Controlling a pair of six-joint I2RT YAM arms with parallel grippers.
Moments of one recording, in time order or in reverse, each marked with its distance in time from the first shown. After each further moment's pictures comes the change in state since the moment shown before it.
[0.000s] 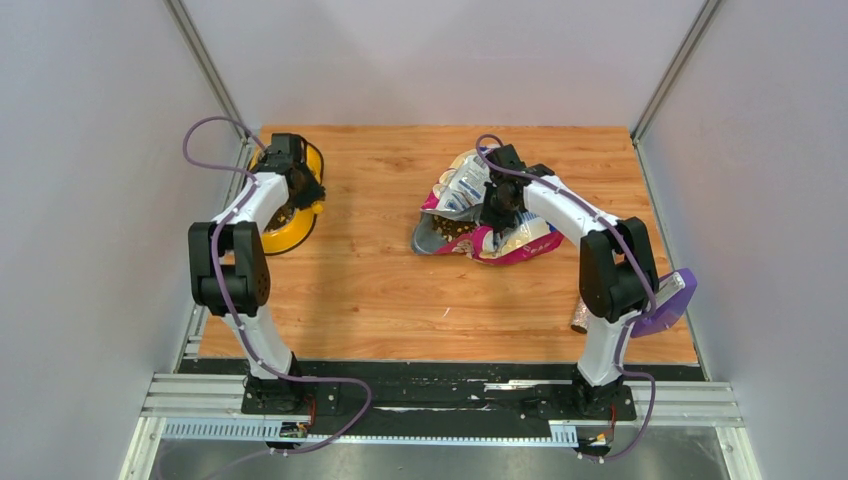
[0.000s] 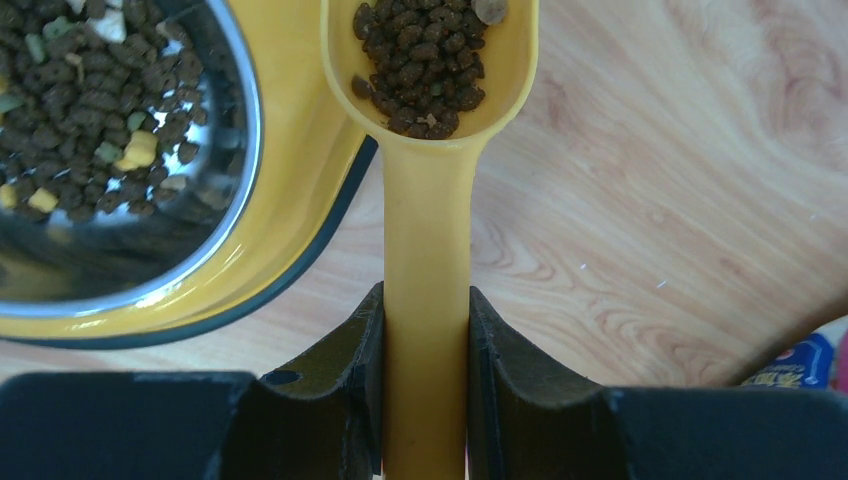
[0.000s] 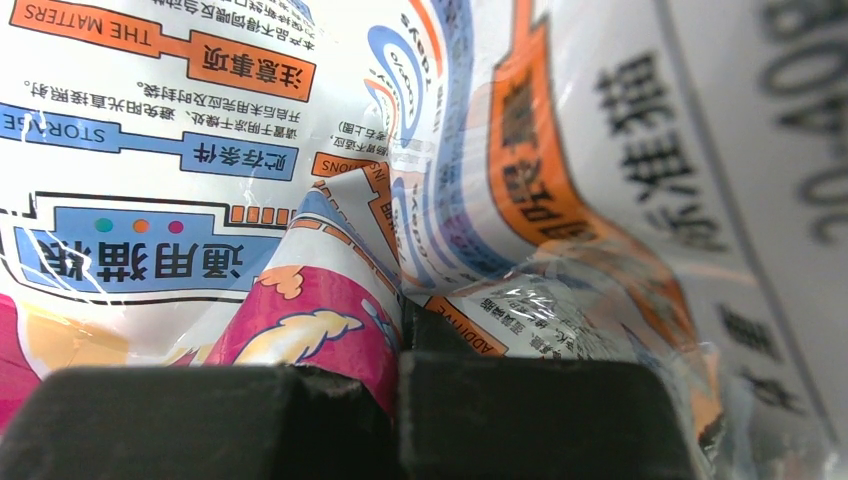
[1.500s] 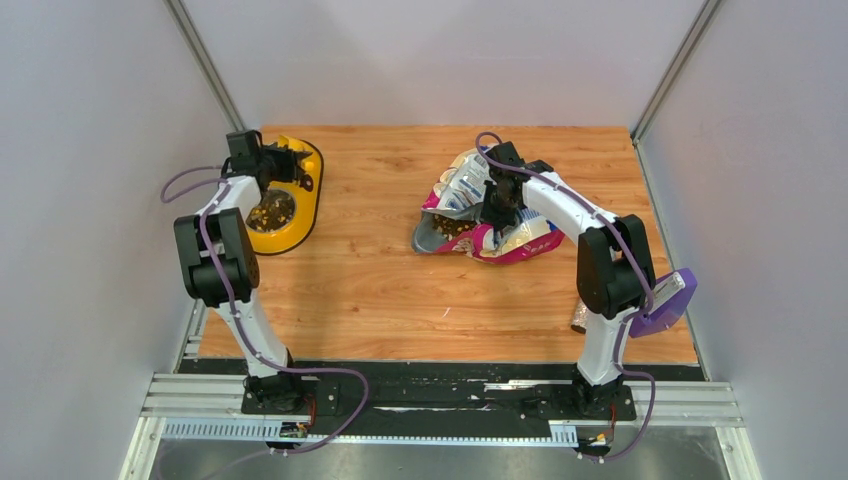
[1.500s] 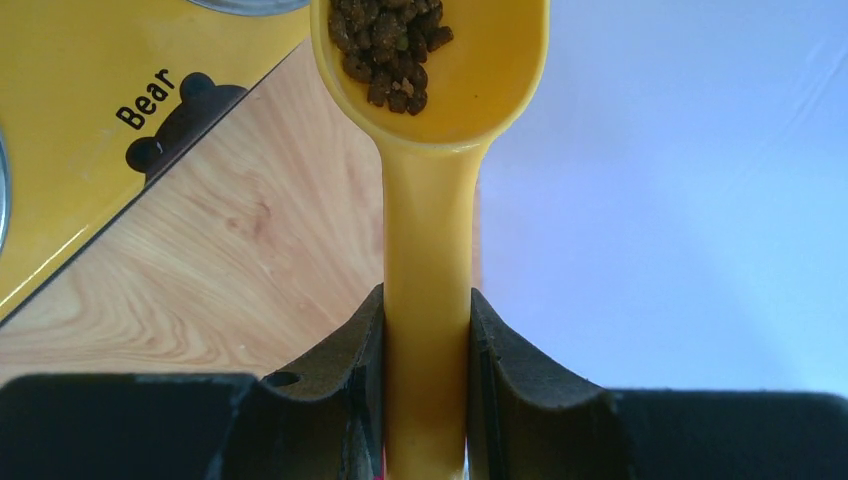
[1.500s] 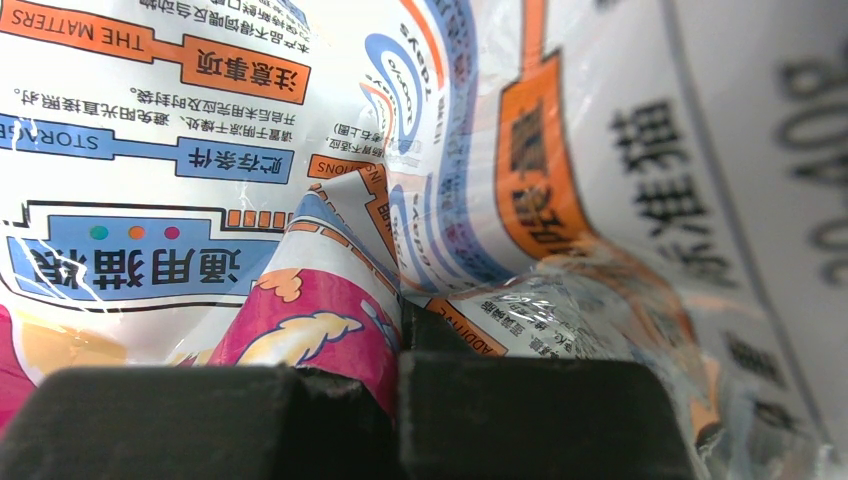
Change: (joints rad) left arm 0.205 0.132 0.047 0.401 0.422 -0.731; right arm -0.006 0.028 0.047 -0.043 0.007 -0.015
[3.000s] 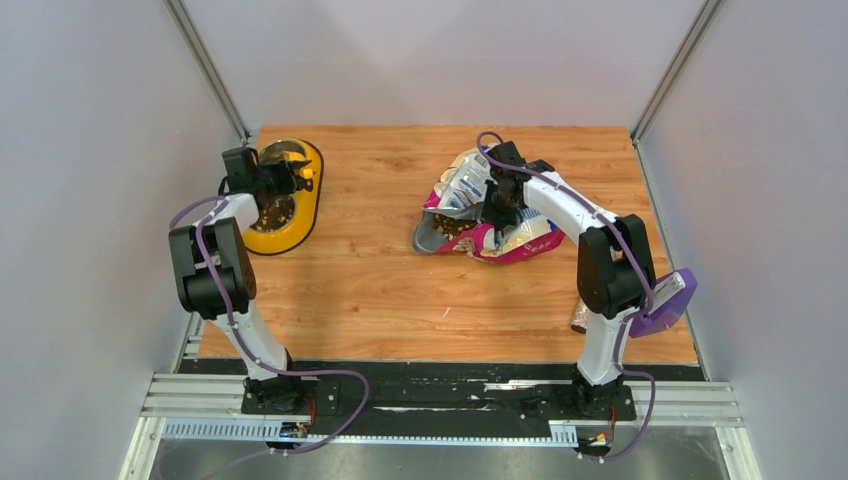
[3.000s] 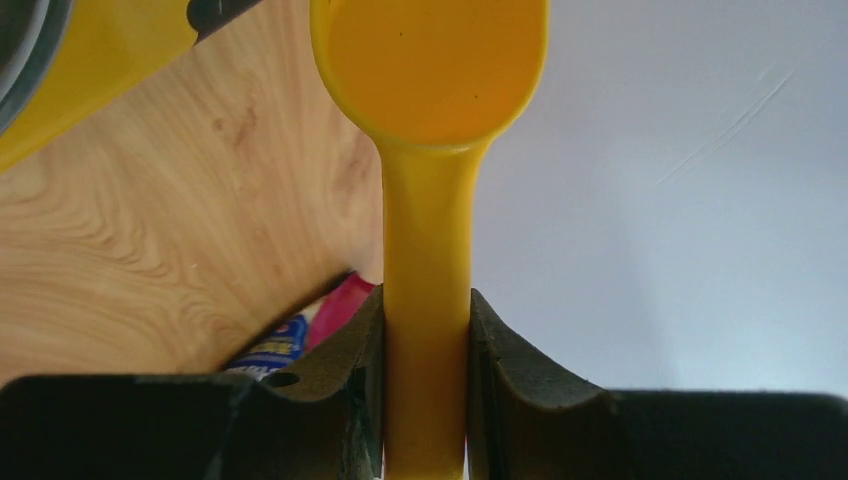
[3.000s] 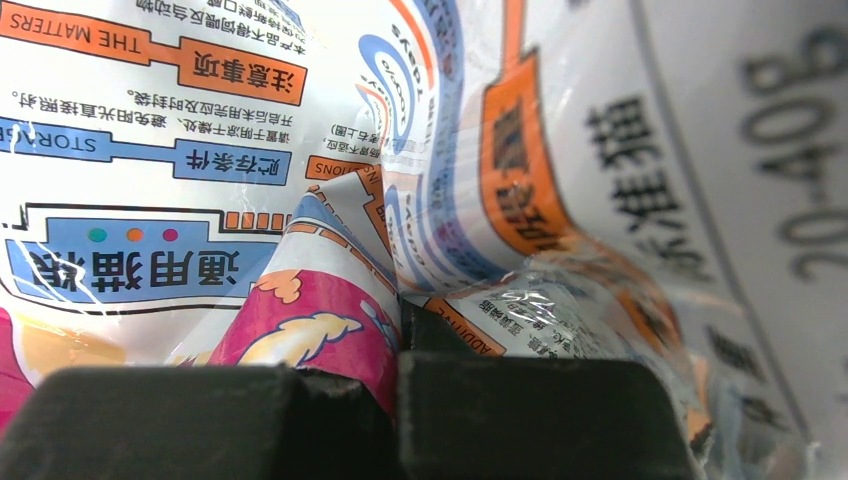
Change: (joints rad) left arm 0.034 -0.075 -0.225 0.222 0.117 -0.367; right arm -0.006 0.000 0.000 0.001 0.001 0.000
